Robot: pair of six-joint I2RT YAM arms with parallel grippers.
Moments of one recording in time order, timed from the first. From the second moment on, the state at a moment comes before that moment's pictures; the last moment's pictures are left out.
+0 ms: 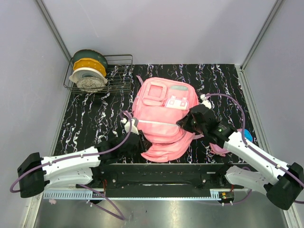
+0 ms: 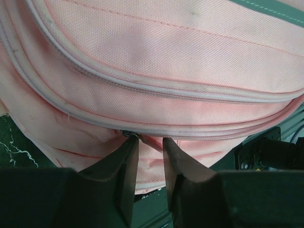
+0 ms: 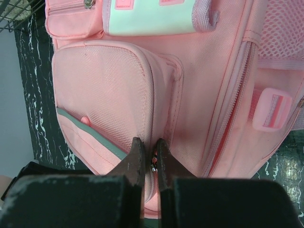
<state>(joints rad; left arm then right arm) -1.10 0.96 0.49 -0.18 -0.32 -1.02 0.71 1.02 0.83 -0.48 0.17 0.97</state>
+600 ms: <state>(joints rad) -1.11 0.91 0.52 -0.31 -0.40 -0.90 0.71 1.00 0.86 -0.51 0.19 0.95</state>
